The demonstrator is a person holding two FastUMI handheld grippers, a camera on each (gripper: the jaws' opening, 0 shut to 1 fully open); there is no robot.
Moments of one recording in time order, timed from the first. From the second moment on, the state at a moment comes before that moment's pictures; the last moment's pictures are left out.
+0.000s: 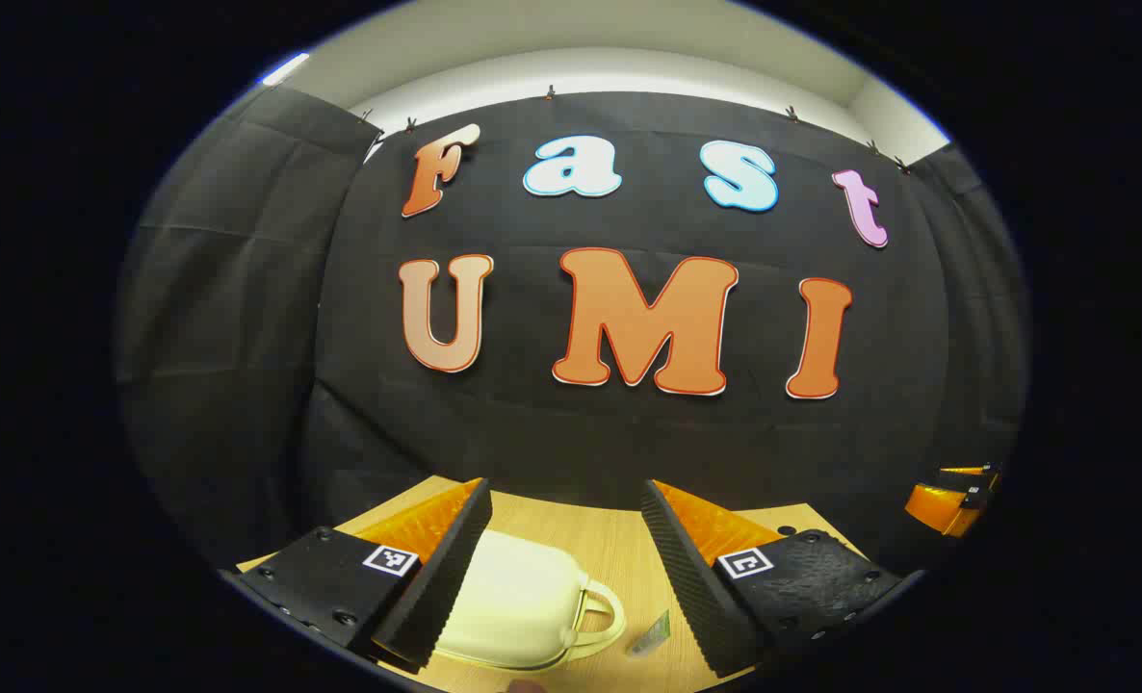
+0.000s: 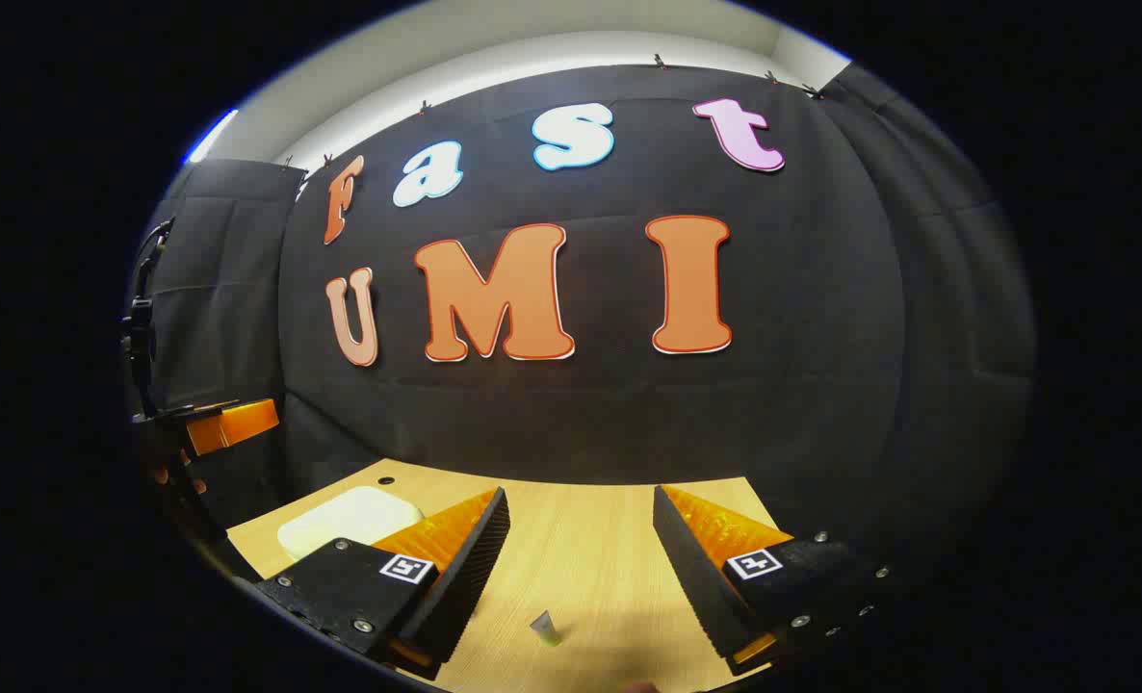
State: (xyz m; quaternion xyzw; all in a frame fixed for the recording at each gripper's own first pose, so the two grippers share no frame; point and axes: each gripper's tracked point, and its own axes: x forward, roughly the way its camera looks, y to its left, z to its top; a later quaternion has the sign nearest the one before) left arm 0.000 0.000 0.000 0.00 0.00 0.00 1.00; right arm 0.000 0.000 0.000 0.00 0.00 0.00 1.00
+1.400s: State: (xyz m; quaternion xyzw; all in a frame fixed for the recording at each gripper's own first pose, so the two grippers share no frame) left arm 0.028 0.002 -0.031 0.03 0.04 -0.03 1.00; right arm 0.020 0.019 -0.011 -0.01 0.02 -0.01 1.00
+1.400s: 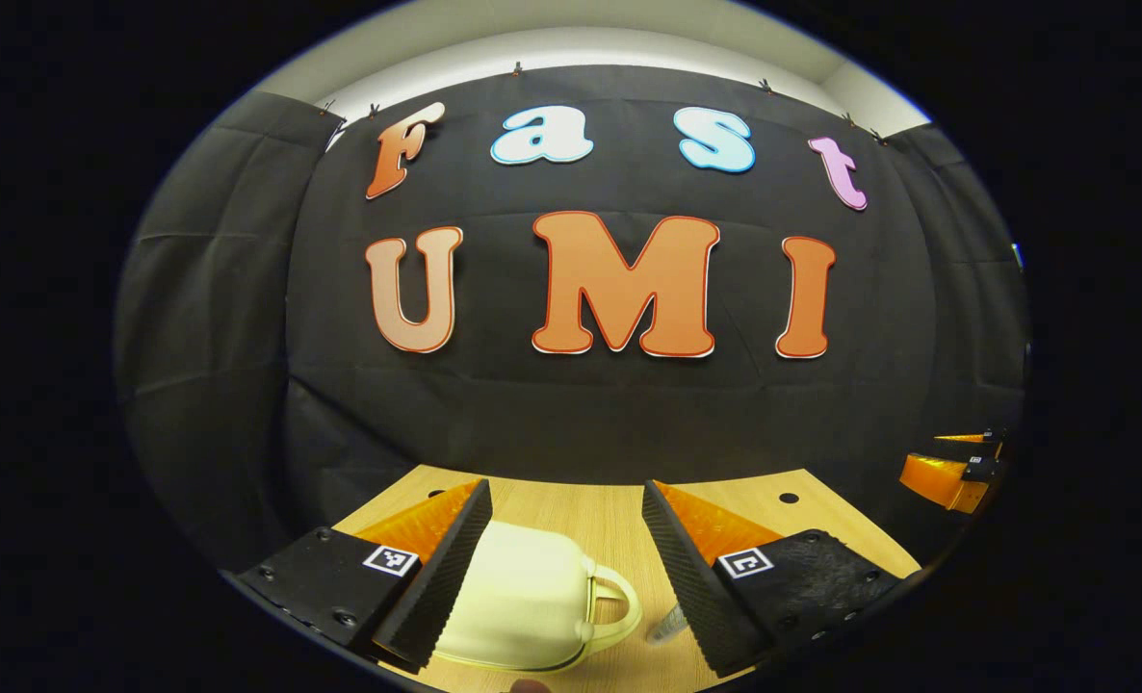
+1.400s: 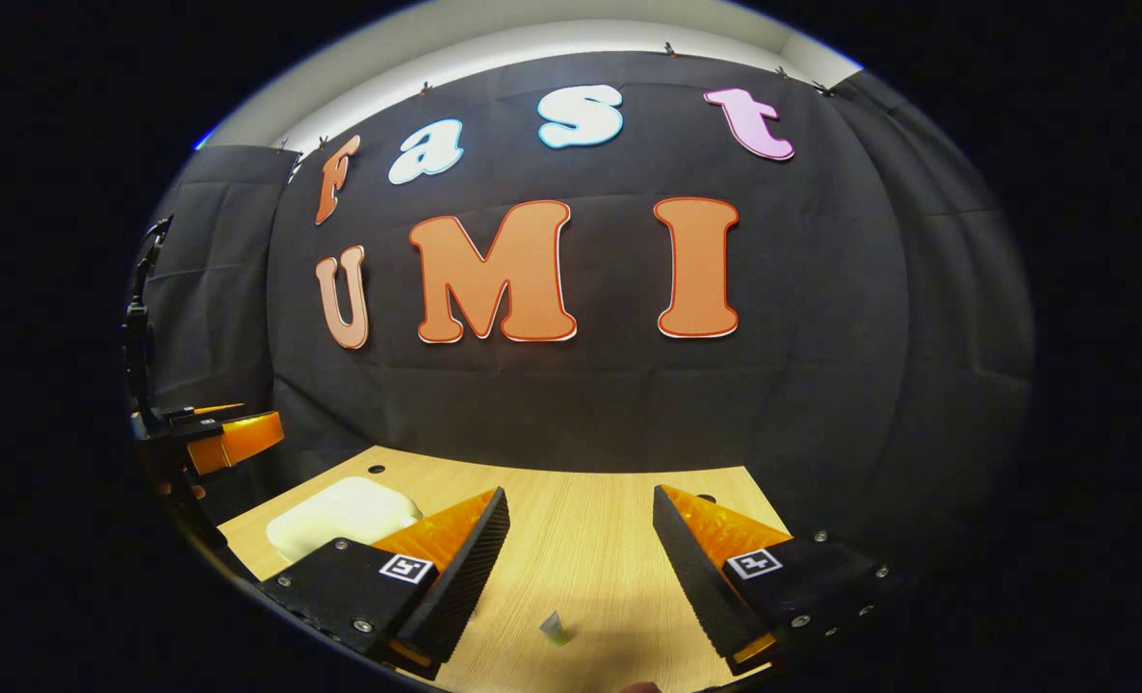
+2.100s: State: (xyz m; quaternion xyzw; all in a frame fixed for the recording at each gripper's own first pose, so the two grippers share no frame) left arm 0.031 0.000 -0.040 0.07 0.05 -0.04 1.00; right arm 0.020 0.026 -0.018 -0.01 0.03 -0.02 1.00
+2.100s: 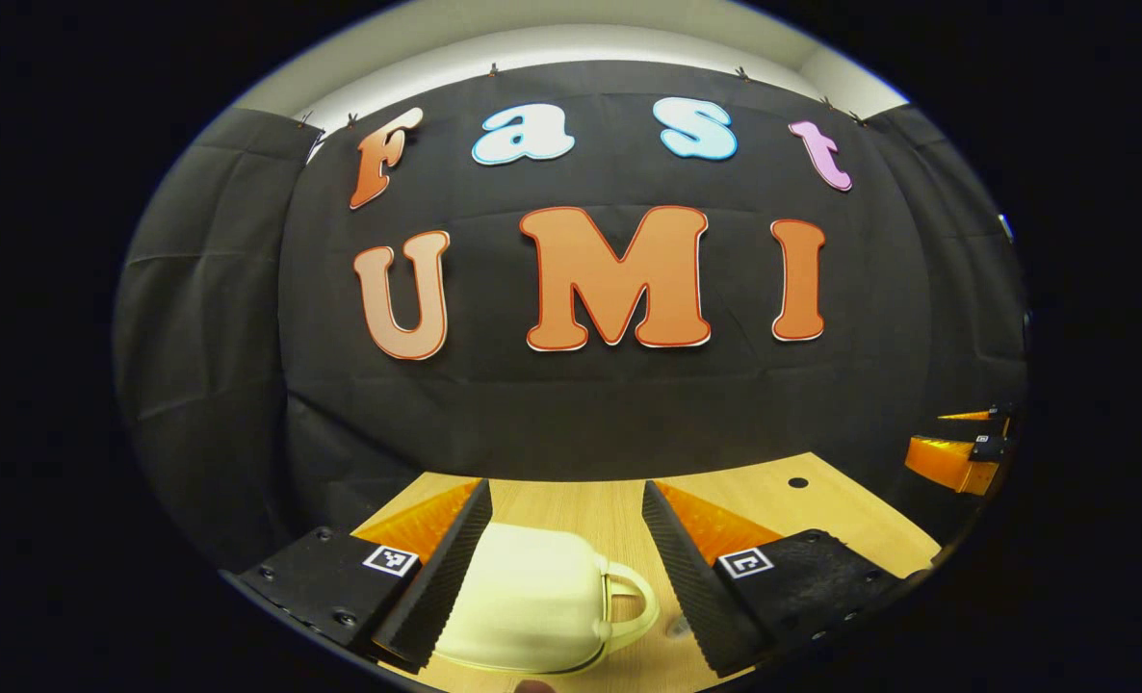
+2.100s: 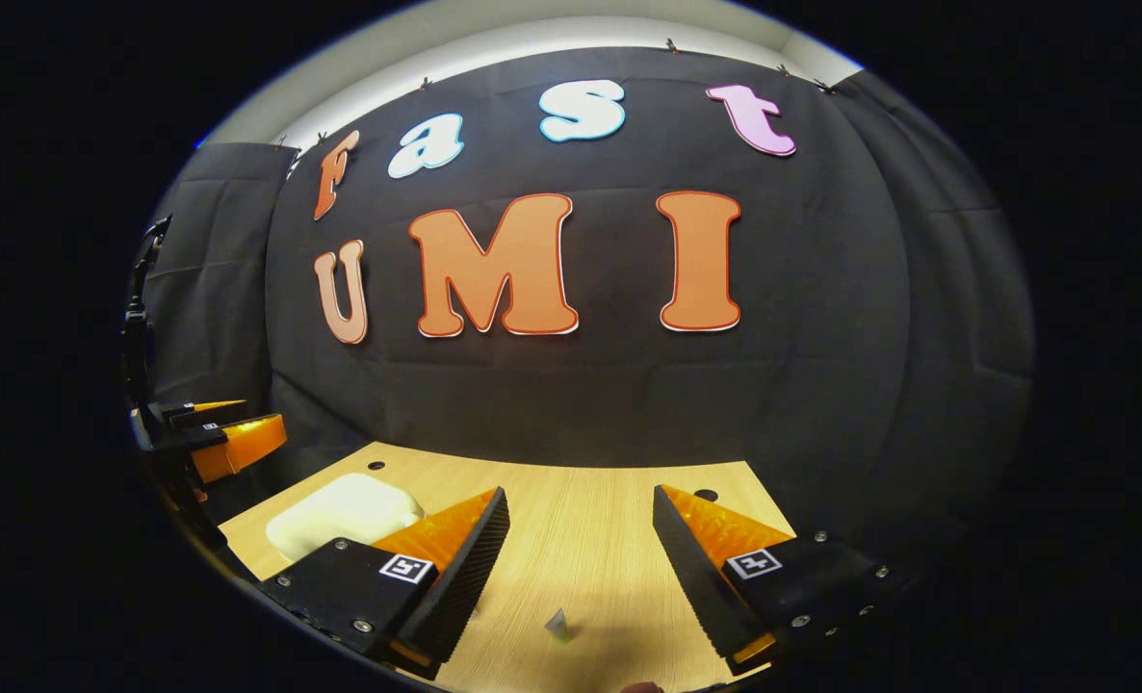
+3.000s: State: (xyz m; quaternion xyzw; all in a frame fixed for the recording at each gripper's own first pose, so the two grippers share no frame) left arm 0.027 -0.038 -0.173 0.34 0.14 -0.11 0.92; right arm -0.004 -0.017 -0.049 0.02 0.07 -0.08 0.99
